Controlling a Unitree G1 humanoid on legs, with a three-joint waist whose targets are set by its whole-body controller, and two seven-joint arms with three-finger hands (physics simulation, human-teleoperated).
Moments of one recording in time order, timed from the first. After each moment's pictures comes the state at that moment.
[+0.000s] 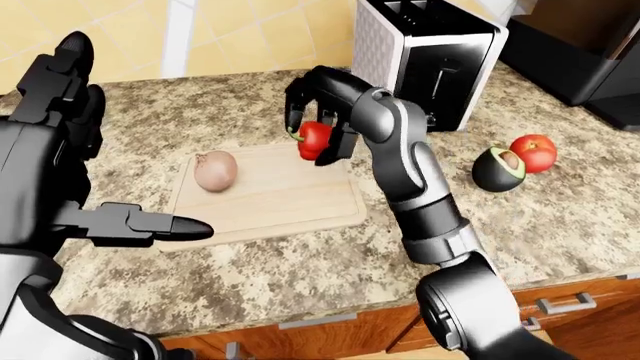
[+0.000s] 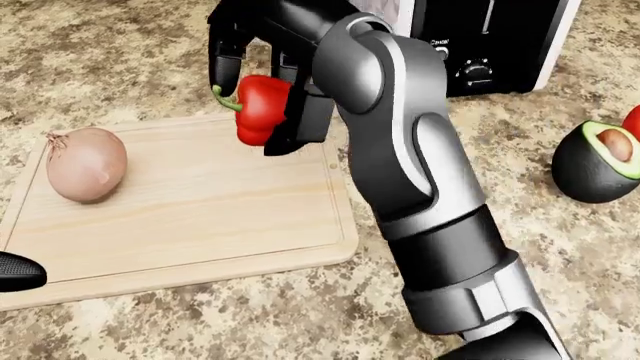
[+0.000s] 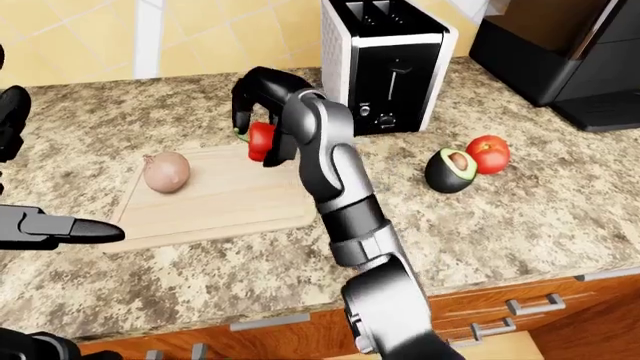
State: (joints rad) left arm -0.59 0.30 0.28 -1.04 0.93 1.21 -1.03; right arm -1.10 0.00 0.09 0.38 -0.91 0.22 0.64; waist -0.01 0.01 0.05
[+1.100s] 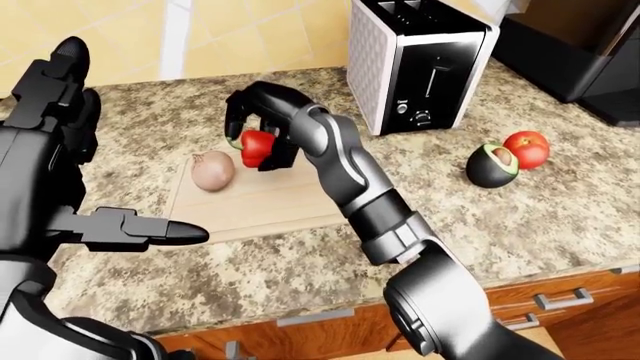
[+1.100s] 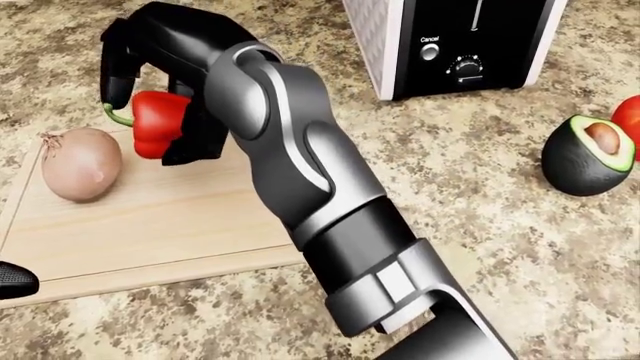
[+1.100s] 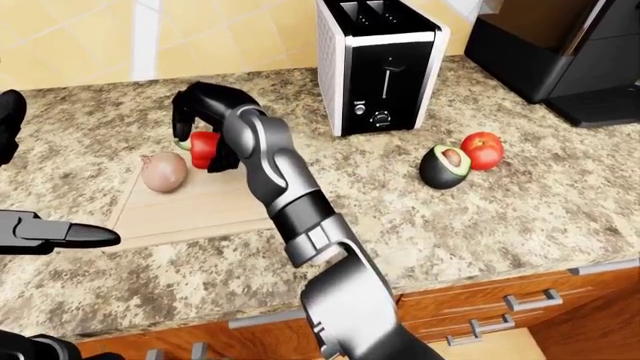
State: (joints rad) left arm -0.58 0.29 0.32 -1.04 0.96 1.17 -1.07; right arm -1.24 0.17 0.13 0.72 -0.85 0.10 0.40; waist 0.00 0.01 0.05
